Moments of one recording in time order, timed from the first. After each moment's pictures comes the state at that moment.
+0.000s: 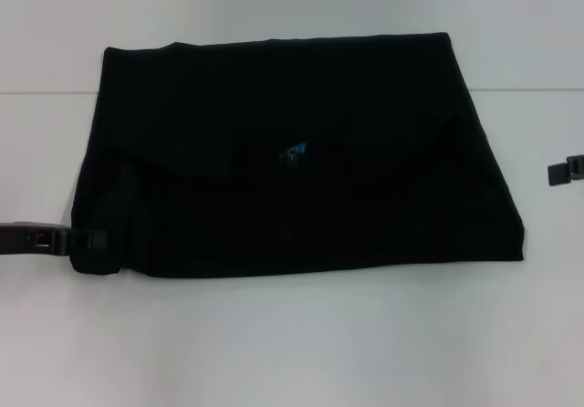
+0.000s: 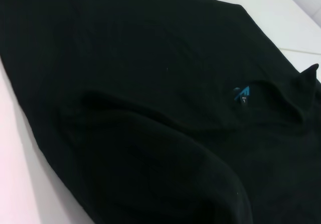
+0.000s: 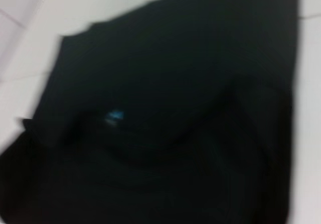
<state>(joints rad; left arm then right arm) -0.58 -1.93 0.45 0.62 2.40 1.40 -1.92 0.69 1.85 -0.62 -0.86 -2.46 -1.60 2.50</state>
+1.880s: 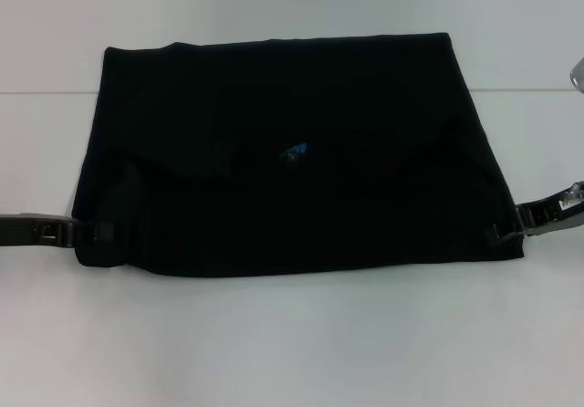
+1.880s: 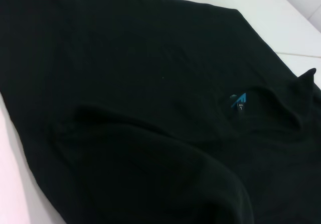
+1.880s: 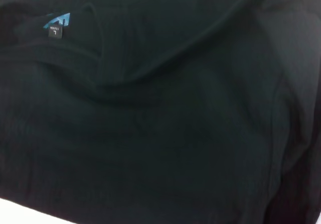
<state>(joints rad) -0.59 -1.93 0.46 0.62 2.40 1.39 -1.92 0.85 1.96 -0.76 -0.59 -2.69 -1.28 2.46</state>
